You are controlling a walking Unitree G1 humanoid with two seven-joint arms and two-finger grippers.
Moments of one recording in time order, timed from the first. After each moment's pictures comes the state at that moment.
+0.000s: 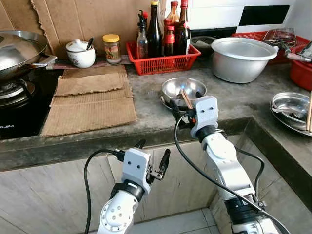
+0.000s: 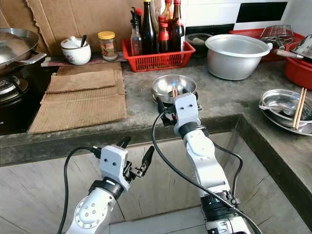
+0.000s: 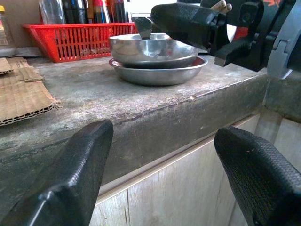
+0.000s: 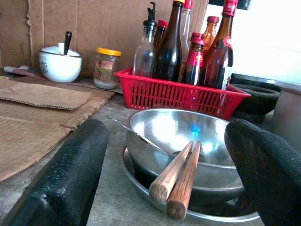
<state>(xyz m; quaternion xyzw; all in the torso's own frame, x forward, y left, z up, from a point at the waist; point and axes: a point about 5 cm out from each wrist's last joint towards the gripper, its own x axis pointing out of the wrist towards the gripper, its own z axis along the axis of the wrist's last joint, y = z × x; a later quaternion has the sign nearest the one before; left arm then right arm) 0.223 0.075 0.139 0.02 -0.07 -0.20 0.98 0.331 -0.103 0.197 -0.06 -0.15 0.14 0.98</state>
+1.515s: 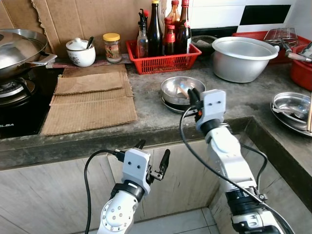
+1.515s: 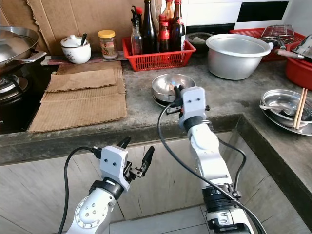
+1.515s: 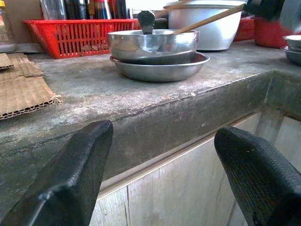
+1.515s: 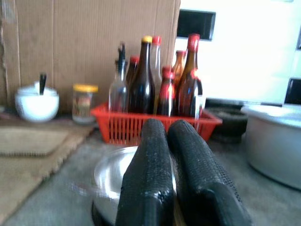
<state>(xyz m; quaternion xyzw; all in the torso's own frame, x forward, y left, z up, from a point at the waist) 0.224 0.075 0.138 0.02 -0.06 -0.20 0.98 0.336 -0.121 0.231 -0.02 -0.21 0.09 0.97</state>
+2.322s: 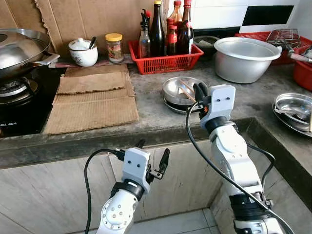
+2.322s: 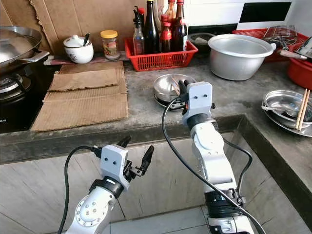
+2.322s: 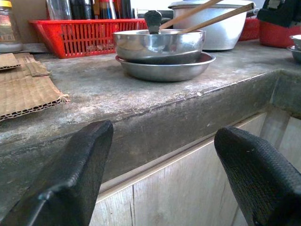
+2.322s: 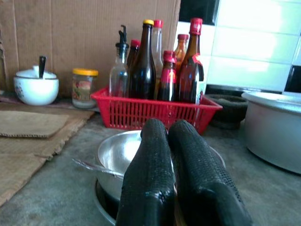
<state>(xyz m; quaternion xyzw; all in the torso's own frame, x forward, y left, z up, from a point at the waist) 0.226 0.075 0.137 0.02 -0.06 -0.20 0.98 0.328 -0.122 0.223 -0.04 -0.17 0.08 0.98</state>
